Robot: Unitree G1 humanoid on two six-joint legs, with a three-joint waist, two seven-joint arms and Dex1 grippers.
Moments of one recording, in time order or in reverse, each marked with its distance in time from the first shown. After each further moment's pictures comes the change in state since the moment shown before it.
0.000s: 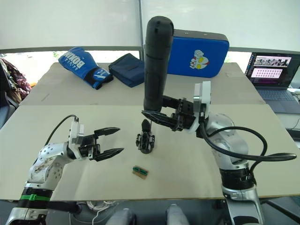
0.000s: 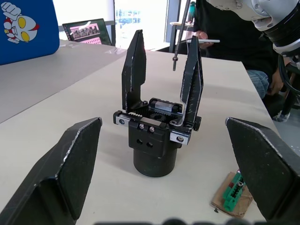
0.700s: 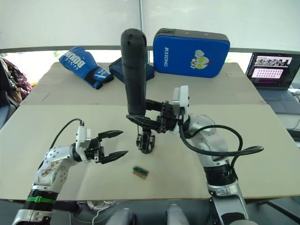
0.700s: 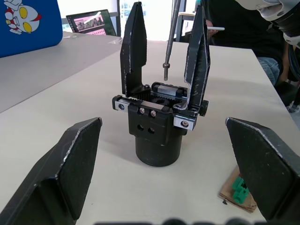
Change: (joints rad) left arm 0.008 -0.042 -0.032 0.038 0.081 -0.066 0.029; right arm -0.033 0.093 0.076 0.086 -0.089 -0.033 0.016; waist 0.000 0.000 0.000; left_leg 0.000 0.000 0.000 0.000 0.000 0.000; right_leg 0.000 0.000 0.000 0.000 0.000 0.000
